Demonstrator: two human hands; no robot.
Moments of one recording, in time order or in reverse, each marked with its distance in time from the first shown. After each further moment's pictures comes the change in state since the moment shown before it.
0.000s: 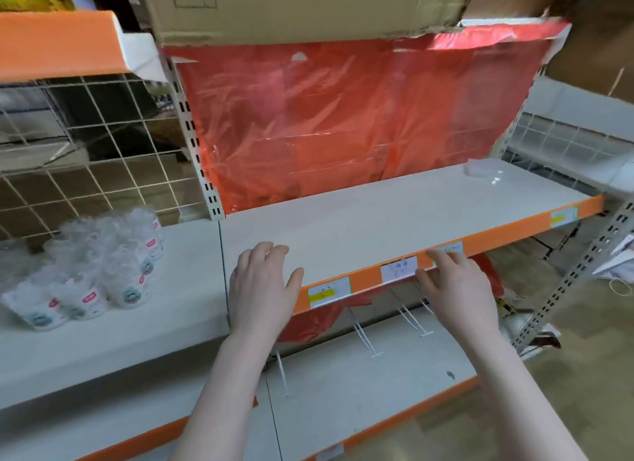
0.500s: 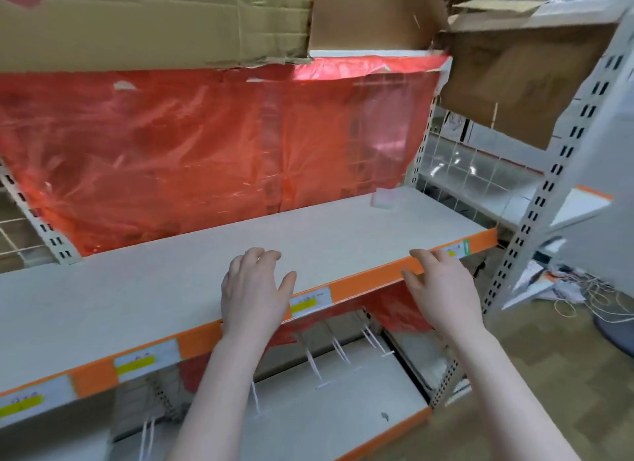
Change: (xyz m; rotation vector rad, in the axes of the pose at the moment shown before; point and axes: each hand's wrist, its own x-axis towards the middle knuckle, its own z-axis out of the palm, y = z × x) left_hand 0.056 0.234 0.121 -0.031 -0.011 -0.006; right_hand 0.109 0.232 -0.051 -0.086 -0.048 0.021
